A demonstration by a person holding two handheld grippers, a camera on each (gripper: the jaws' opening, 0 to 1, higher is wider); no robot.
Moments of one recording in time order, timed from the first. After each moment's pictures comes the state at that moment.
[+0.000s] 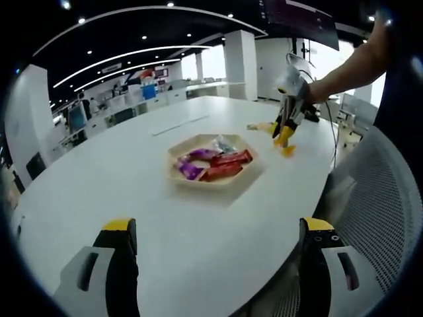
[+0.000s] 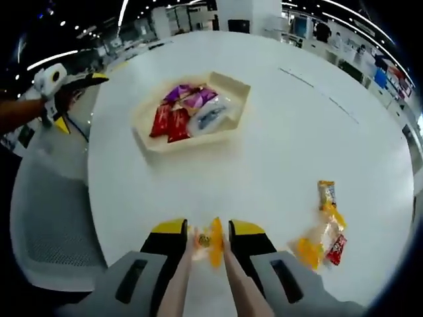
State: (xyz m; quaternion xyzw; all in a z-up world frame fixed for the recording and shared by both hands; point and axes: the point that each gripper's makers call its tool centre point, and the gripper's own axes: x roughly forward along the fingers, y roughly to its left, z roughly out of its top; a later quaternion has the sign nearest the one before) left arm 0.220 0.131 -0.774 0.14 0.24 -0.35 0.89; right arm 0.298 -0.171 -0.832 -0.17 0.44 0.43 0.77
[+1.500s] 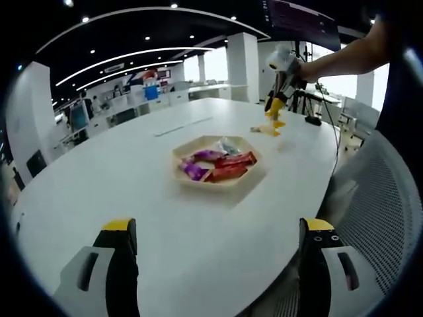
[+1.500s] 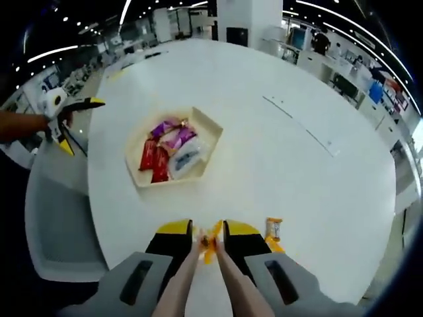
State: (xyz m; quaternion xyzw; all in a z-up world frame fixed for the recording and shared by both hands) left arm 0.226 0.138 -0.774 0.13 0.24 -0.35 0.90; right arm 0.354 -0.181 -0.741 -0.22 0.41 0.42 0.78
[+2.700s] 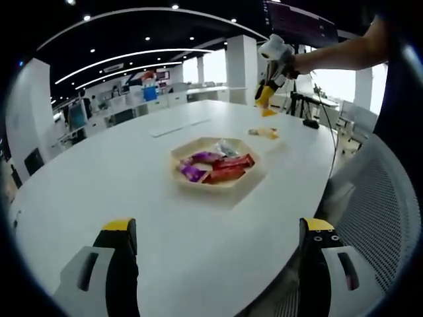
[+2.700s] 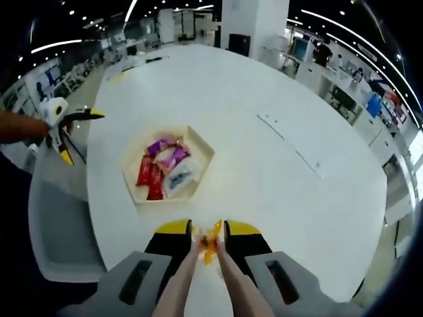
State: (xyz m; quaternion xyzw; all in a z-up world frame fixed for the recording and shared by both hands) left arm 0.225 0.136 -0.772 0.12 0.24 -0.35 0.90; right arm 0.372 -0.168 -0.712 -0.24 0.39 0.42 0.79
